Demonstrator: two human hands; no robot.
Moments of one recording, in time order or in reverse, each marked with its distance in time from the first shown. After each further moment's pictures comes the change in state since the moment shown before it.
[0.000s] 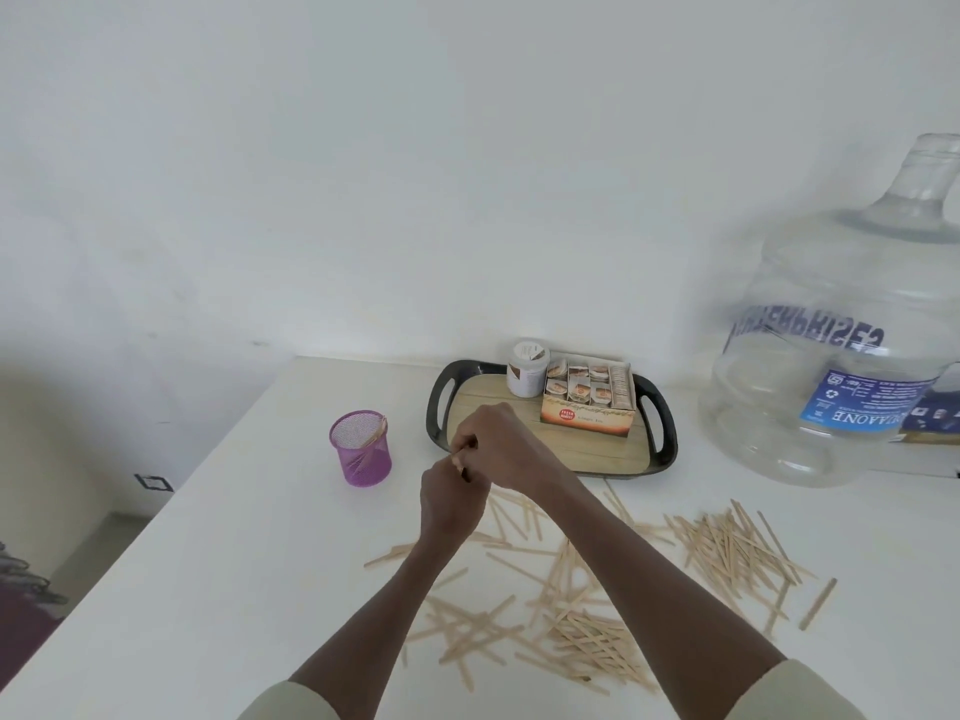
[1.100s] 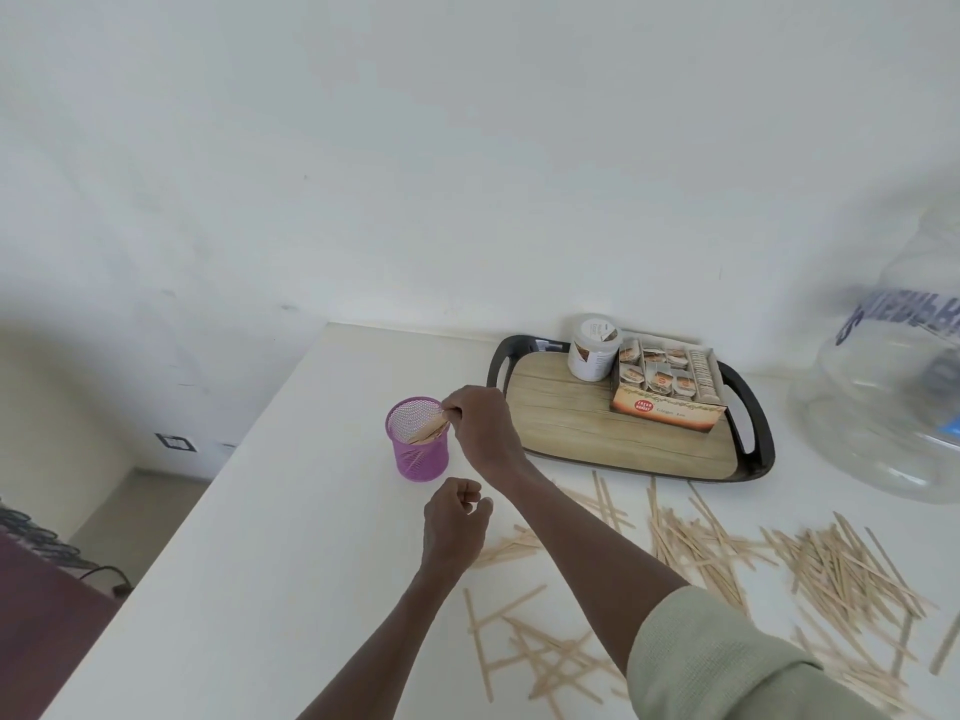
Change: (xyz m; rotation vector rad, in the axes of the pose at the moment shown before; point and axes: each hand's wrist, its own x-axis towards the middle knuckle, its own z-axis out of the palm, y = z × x) left_hand 0.055 -0.127 -0.030 -0.061 -0.080 -0.225; right_hand 0.136 -0.007 0.133 -0.034 0.193 0.144
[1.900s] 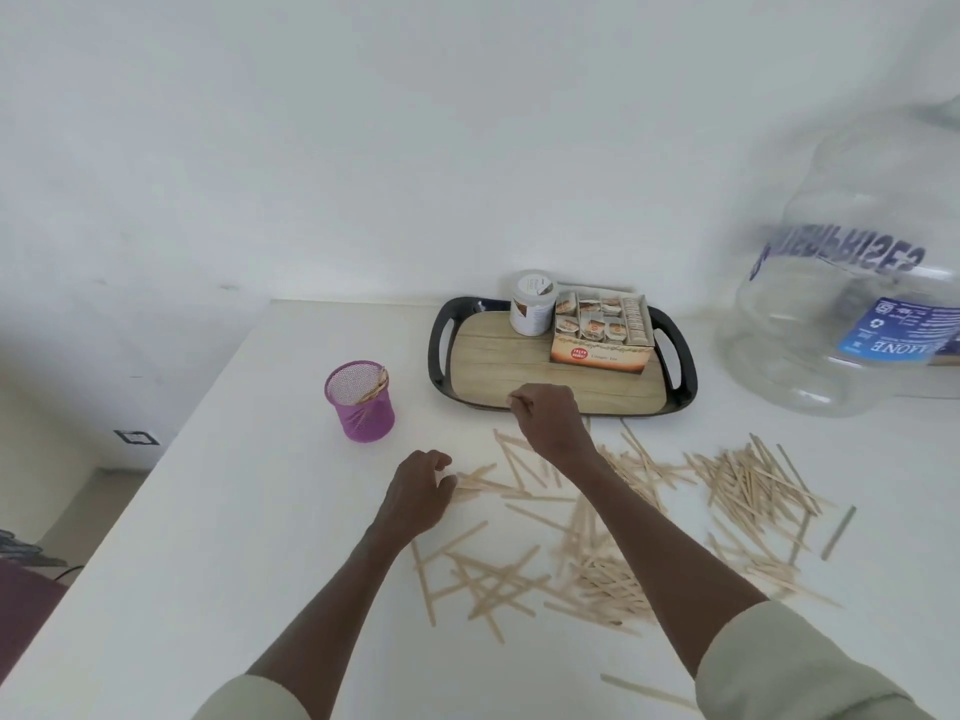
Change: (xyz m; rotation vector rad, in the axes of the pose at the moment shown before) left_hand -0.016 -0.005 0.010 0.477 -0.258 0.277; right_hand -0.088 0.128 -0.078 -0.016 0.123 0.086
